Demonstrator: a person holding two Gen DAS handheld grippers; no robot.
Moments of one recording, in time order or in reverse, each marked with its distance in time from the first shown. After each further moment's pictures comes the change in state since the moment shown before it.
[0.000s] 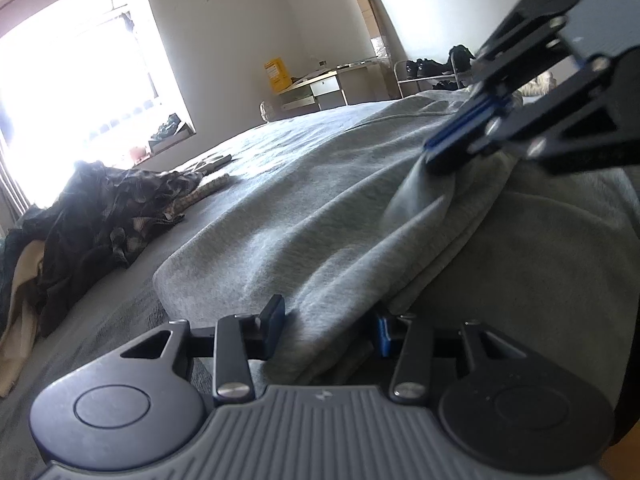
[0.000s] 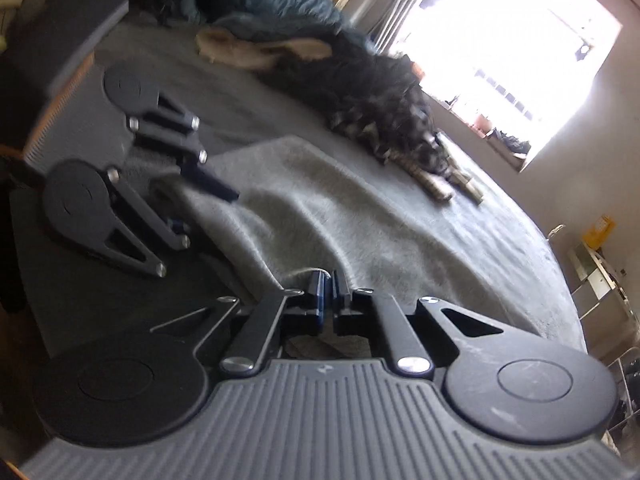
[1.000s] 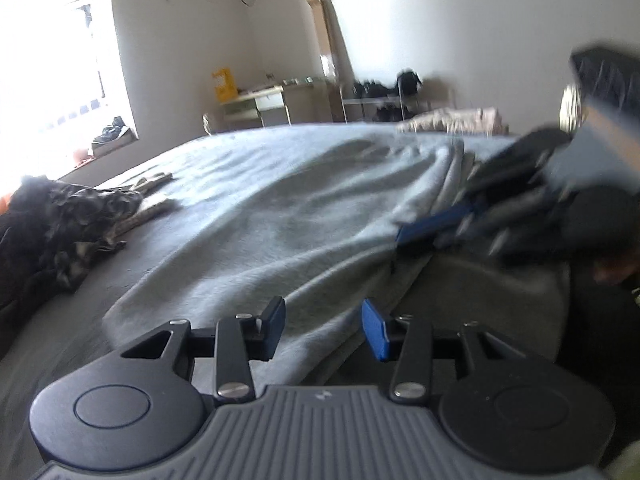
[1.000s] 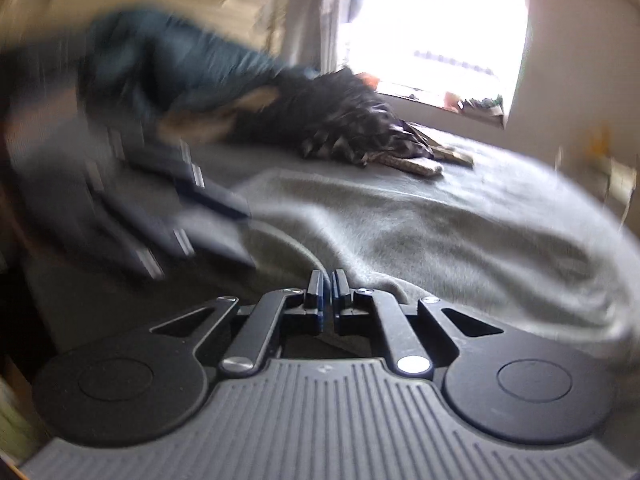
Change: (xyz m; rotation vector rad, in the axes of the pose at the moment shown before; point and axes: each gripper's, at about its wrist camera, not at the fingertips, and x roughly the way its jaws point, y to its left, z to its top) left arm -0.008 0.000 0.038 0.017 -0.025 -0.210; right arm -0.020 -0.029 -0.053 0.500 -0.141 0.073
